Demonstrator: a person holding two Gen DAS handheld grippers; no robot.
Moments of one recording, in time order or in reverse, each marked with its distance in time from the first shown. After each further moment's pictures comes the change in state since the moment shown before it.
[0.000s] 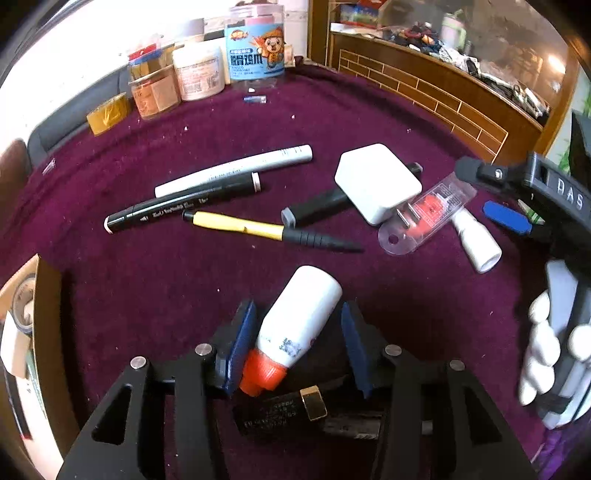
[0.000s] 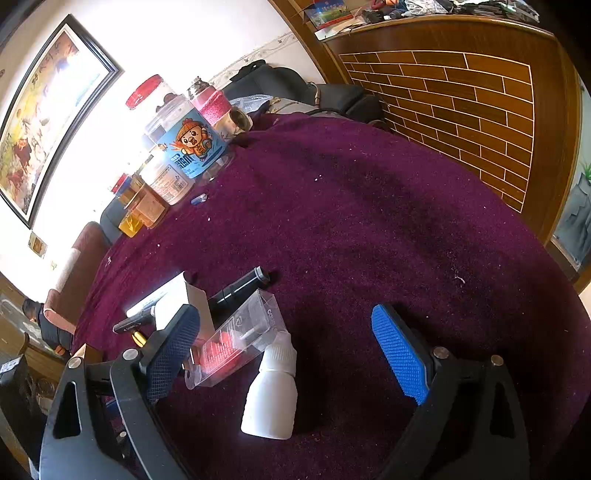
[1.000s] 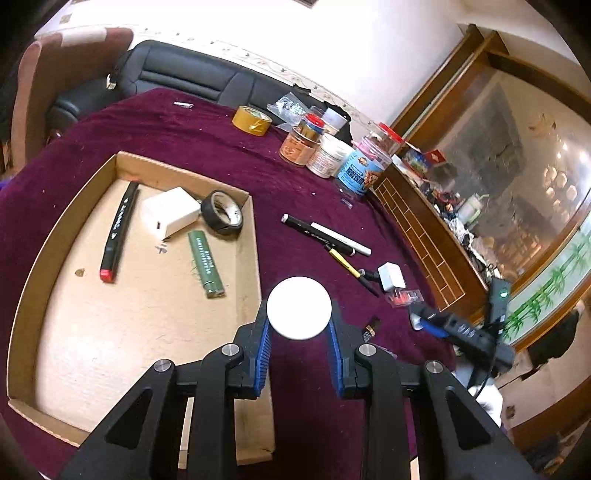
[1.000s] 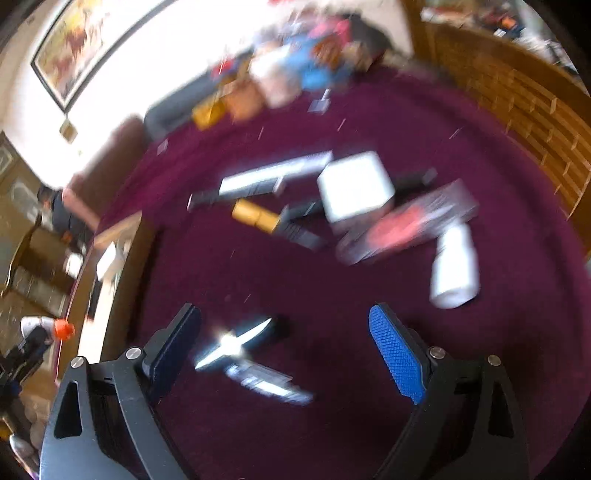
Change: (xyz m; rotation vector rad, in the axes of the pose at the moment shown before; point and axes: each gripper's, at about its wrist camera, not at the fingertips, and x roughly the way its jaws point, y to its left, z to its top) left arm -0.166 0.178 -0.138 -0.581 -0.328 -0.228; right arm -0.023 0.122 -0.075 -0.326 0.287 0.061
